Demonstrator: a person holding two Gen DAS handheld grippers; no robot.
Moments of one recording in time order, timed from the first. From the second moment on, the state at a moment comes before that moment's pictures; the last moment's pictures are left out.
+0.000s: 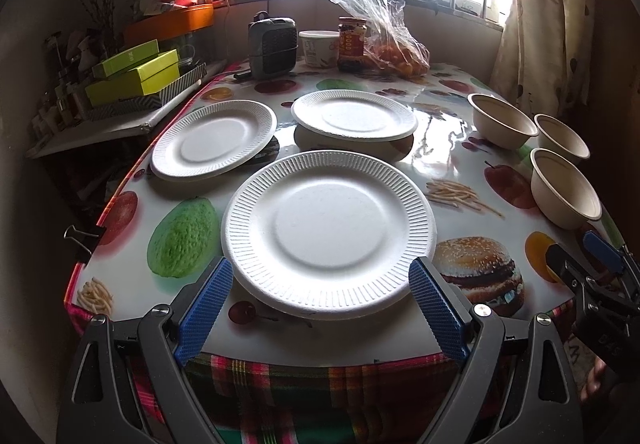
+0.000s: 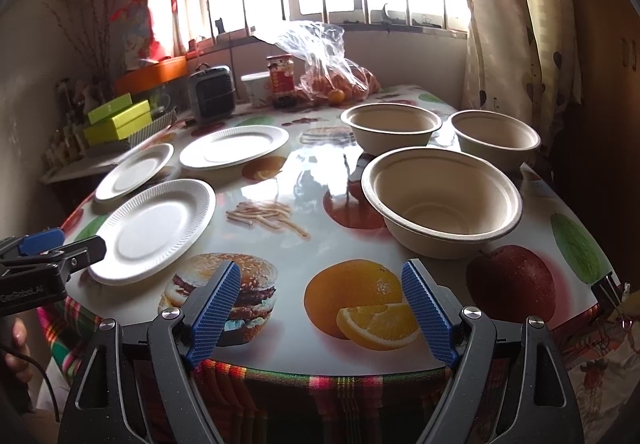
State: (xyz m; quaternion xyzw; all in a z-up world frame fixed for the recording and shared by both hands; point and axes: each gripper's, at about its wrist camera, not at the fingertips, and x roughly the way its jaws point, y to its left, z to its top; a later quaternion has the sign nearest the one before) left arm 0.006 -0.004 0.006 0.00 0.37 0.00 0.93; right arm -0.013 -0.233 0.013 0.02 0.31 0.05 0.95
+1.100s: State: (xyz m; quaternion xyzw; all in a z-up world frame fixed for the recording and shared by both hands) left arm 0.005 -0.003 0.009 0.00 0.37 0.00 0.93; right arm -0.012 -0.238 0.011 0.02 0.32 0.05 0.95
